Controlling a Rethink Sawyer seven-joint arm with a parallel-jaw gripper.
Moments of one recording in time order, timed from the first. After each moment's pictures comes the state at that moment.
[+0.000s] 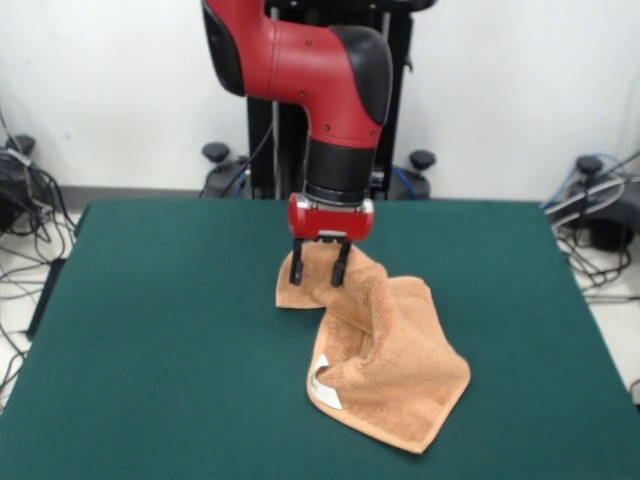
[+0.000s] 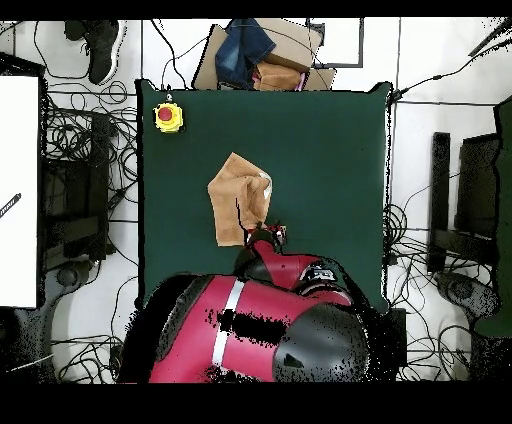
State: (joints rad) arm -0.19 -0.22 -0.15 1.78 -0.29 -0.36 1.60
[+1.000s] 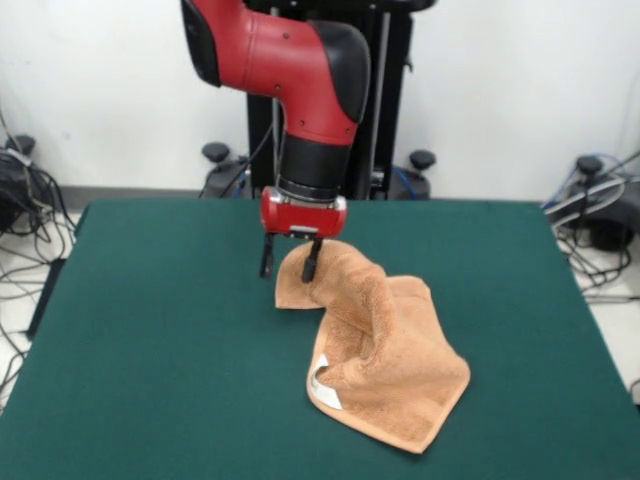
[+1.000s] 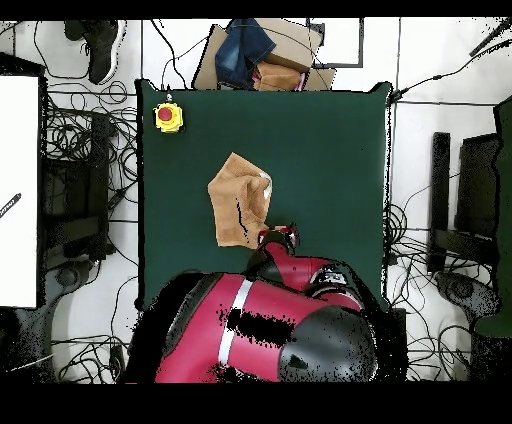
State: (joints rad) arm -0.21 -0.21 -0.20 1.77 -0.30 -0.37 1.60
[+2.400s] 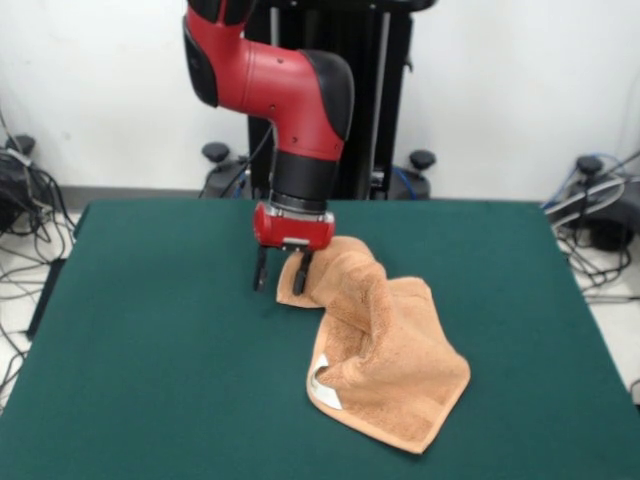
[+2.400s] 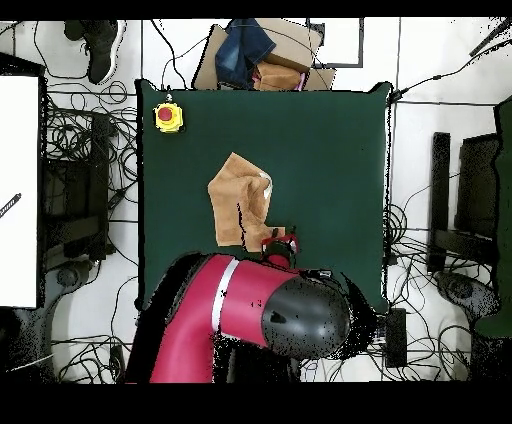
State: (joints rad) arm -0.18 -0.03 -0.28 1.73 -0.30 -0.64 1.60
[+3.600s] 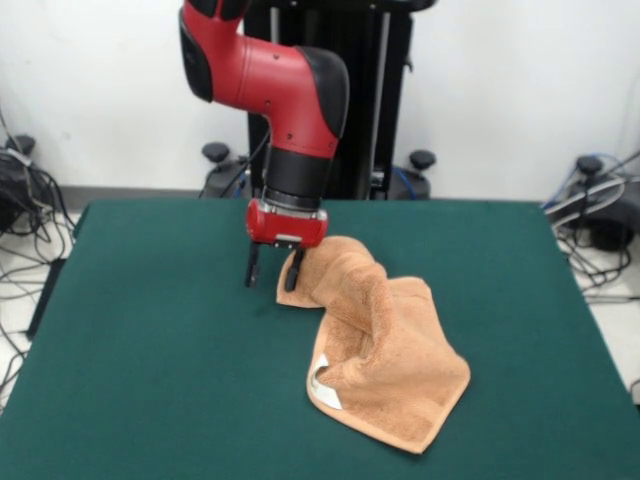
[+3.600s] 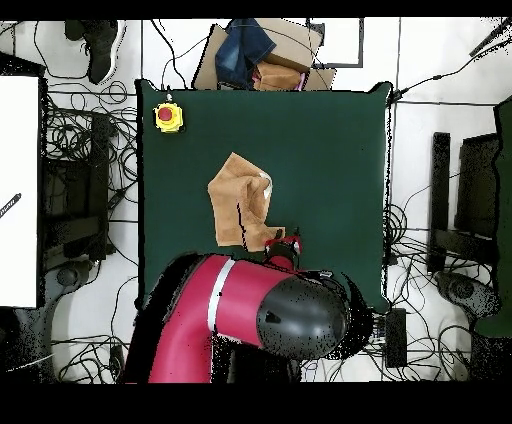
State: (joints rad) arm -0.17 -0.03 -0.31 1.72 -0.30 -0.64 1.60
